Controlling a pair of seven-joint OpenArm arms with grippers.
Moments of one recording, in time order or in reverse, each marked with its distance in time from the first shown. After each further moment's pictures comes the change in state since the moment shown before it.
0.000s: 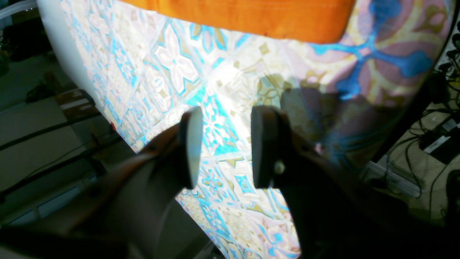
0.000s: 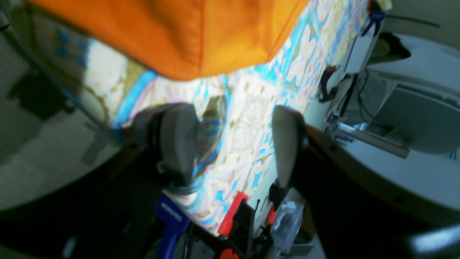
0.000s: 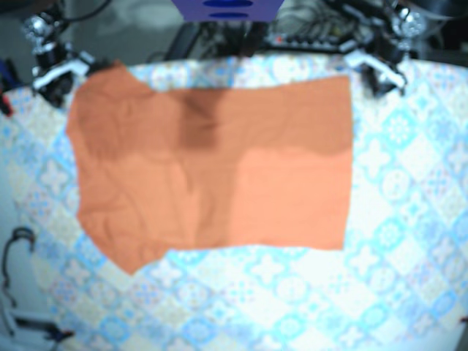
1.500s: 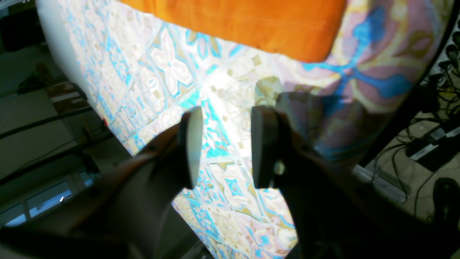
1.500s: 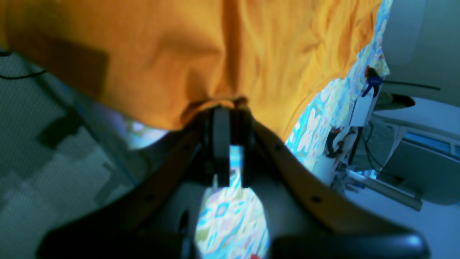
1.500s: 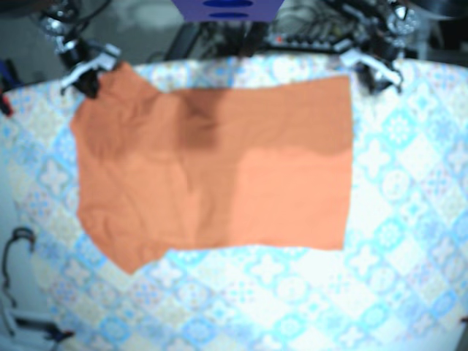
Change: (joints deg) left arm 0.0 2.7 -0.2 0.0 0.0 0.0 0.2; right arm 1.9 -0.4 -8.6 2.4 -0.1 0.6 1.8
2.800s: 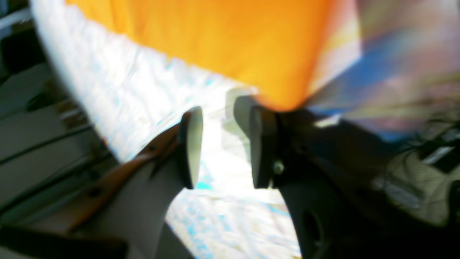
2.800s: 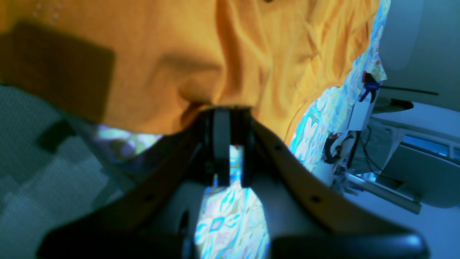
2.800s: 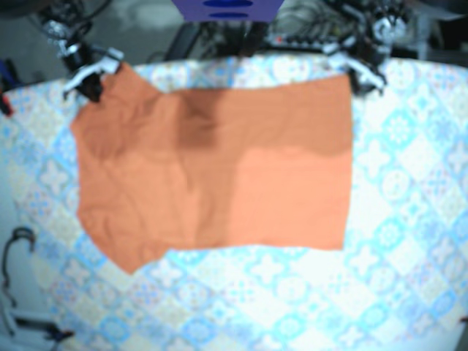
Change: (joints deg) left arm -8.5 -0.6 11.3 -10.7 1.1 2.0 0.3; right arm 0.6 -0.3 -0.4 0.1 -0.4 0.5 -0.9
